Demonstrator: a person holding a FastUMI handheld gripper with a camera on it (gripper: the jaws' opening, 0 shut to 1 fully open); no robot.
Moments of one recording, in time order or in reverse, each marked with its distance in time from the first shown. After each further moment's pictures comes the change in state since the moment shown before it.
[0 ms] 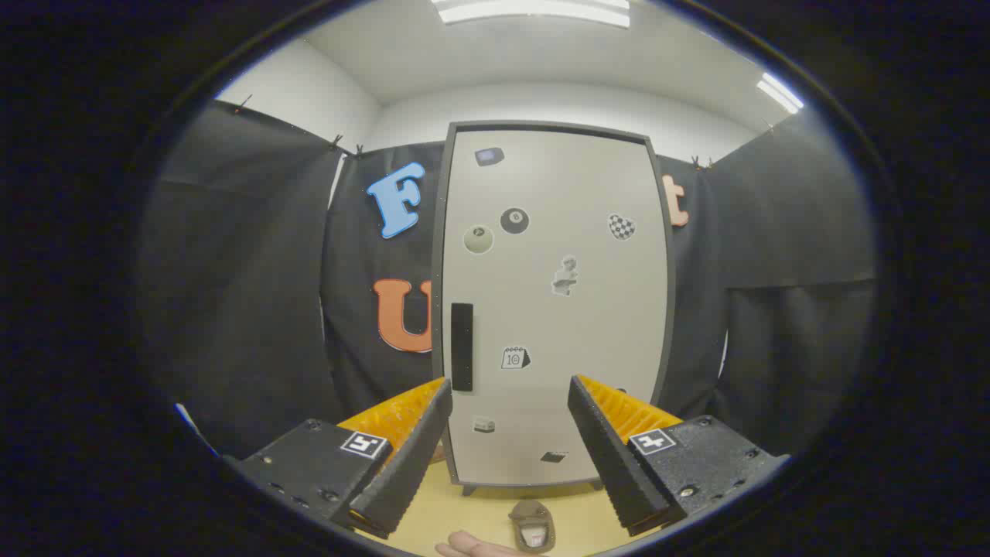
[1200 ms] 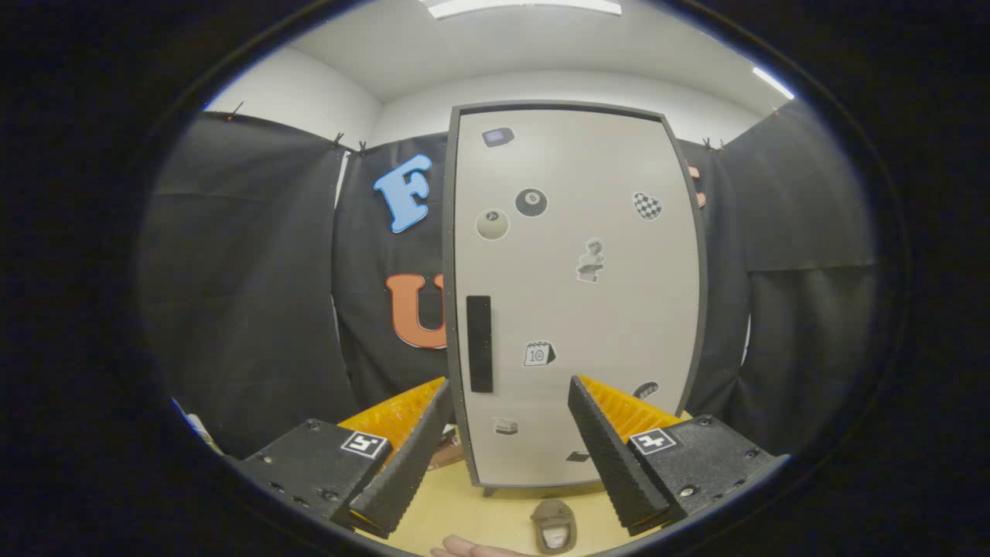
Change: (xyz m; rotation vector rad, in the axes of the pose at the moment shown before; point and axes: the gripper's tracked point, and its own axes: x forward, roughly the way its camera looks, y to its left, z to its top) arm 0.040 0.032 -0.003 0.047 0.025 0.078
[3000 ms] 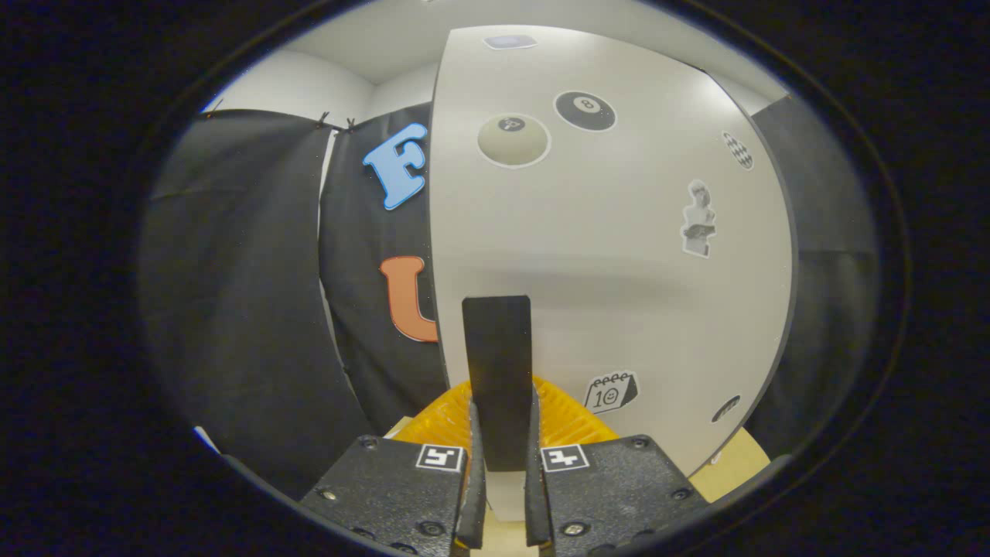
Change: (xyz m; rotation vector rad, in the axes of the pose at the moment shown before) arm 0.138 0.019 -0.012 0.002 0.103 0.039
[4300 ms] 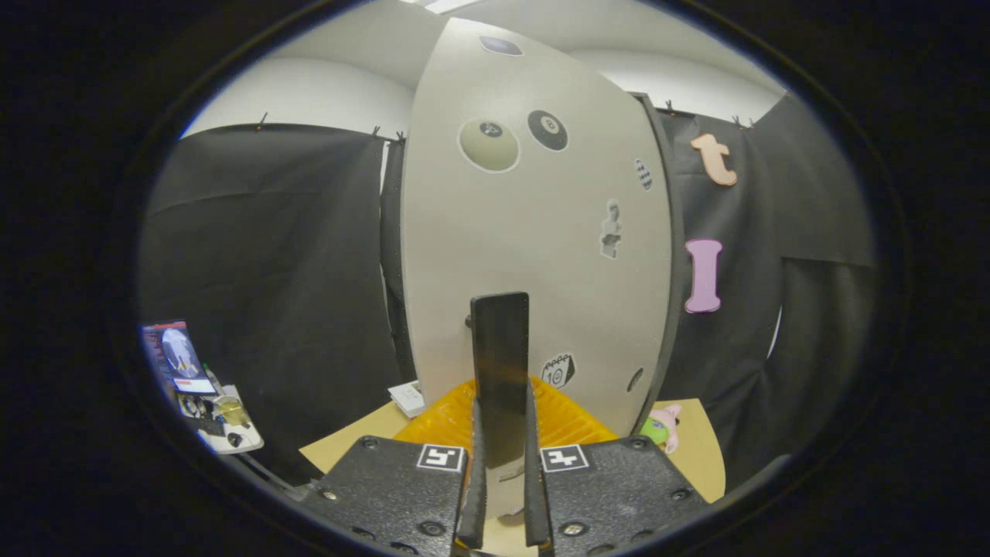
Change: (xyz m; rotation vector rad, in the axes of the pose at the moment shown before) arm -0.130 -0.063 -0.005 -0.050 0.032 0.190
